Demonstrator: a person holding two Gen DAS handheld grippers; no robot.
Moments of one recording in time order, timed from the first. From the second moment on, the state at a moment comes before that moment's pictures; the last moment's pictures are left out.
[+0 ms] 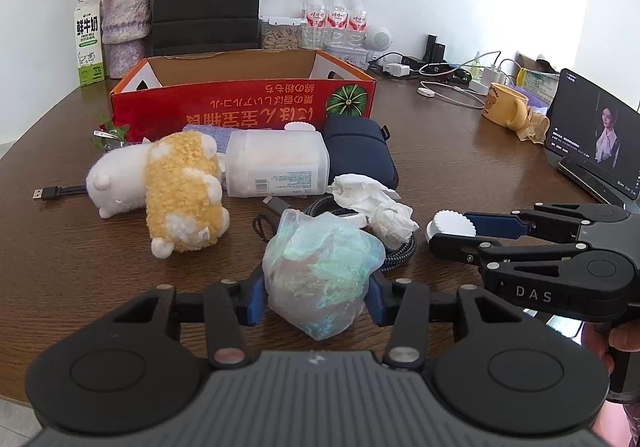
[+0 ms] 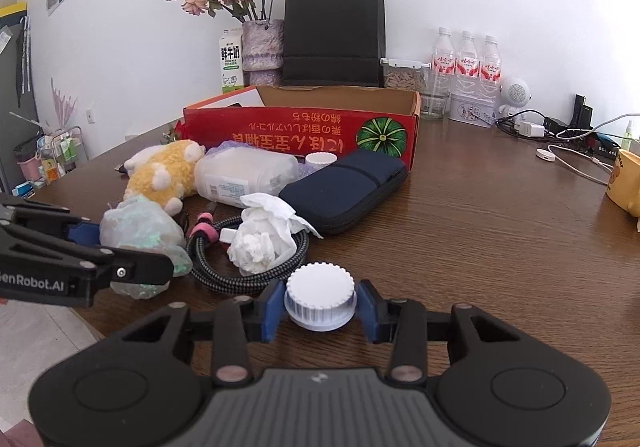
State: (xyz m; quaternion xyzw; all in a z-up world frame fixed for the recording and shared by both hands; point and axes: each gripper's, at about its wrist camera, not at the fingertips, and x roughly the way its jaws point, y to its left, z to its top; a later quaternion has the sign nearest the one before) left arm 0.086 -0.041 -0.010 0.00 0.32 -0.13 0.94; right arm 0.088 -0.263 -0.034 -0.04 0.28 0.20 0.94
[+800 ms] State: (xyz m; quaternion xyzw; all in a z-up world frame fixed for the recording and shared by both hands) left arm 0.197 0.006 0.073 -0.08 0.23 -0.10 0.96; right arm 0.212 -0.223 0.057 0.00 0.18 0.18 0.97
